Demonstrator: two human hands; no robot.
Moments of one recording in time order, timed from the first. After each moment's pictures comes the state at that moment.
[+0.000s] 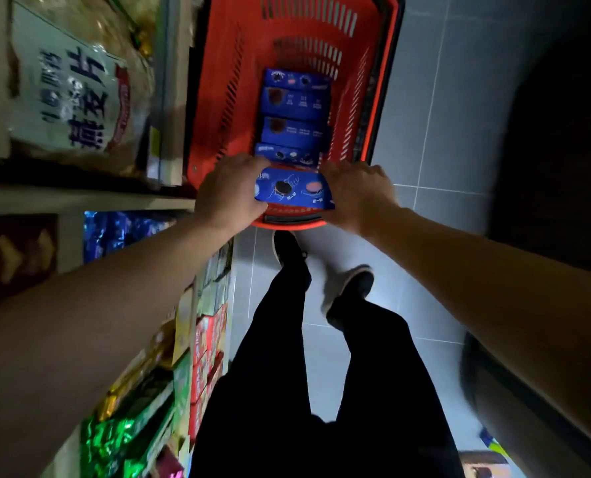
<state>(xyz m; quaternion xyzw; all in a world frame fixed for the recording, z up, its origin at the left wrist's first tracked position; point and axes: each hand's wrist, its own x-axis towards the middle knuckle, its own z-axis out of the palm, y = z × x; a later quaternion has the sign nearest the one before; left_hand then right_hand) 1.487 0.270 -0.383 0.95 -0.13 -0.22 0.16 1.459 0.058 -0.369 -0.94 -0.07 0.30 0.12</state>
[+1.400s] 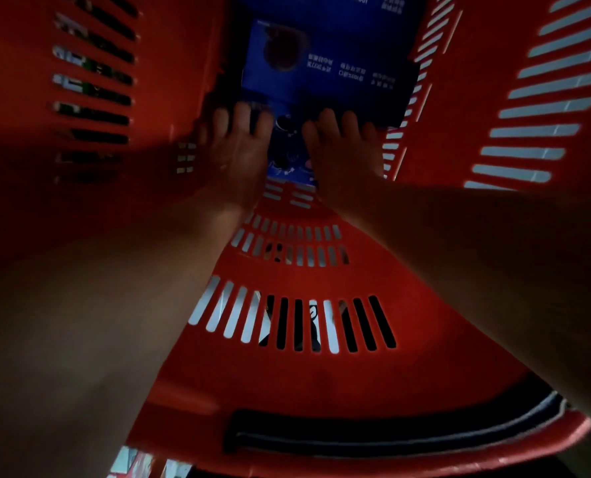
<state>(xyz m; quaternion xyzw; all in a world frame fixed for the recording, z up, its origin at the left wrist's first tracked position) 1.592 0.286 -0.852 0.96 -0.11 -0.23 -0.04 1.583 0.125 -0.848 -0.95 -0.14 0.29 -0.05</state>
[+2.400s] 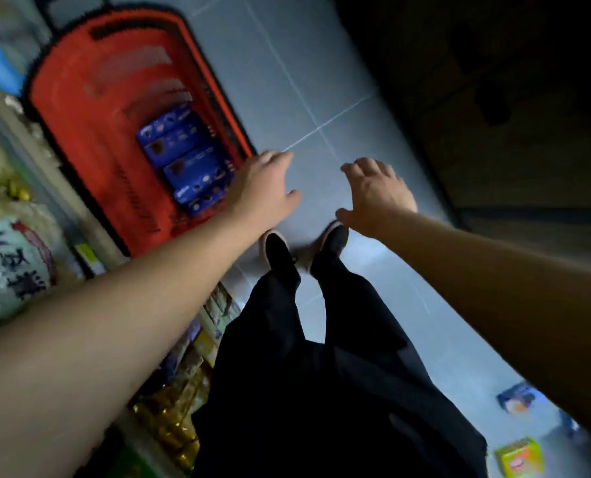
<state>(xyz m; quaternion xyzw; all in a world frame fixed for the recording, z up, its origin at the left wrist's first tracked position) 1.441 0.117 -0.328 0.84 -0.44 -0.31 0.13 1.292 -0.010 -0.289 -0.88 0.34 0.29 0.18</state>
